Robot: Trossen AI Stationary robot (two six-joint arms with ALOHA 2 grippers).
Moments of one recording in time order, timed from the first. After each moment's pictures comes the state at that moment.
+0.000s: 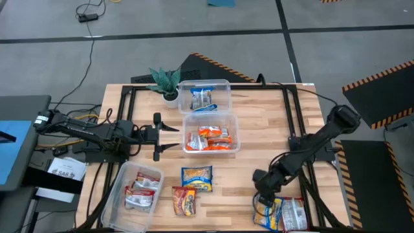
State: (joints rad) left arm -0.14 0.79 0.43 0.33 -0.25 0.19; right arm 0.66 1.46 0.85 -0.59 -0.27 1.25
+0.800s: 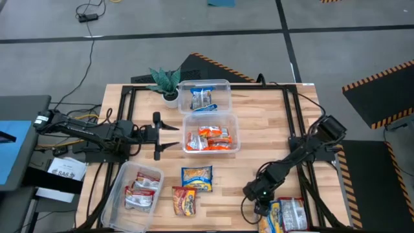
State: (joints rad) left arm -0.14 0.79 0.43 0.34 -0.27 0.22; right arm 0.61 1.76 0.86 -0.43 -0.45 1.09
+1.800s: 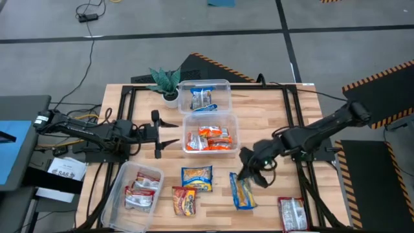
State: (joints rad) left arm -0.14 0.79 0.43 0.37 -0.32 0.25; right arm 0.33 1.25 0.85 -0.17 -0.26 0.52
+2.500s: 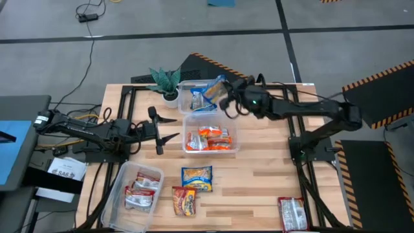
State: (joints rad) left arm -0.14 0.78 0.43 0.44 -0.44 0.29; right arm -0.22 1.39 0.99 0.25 0.61 0.04
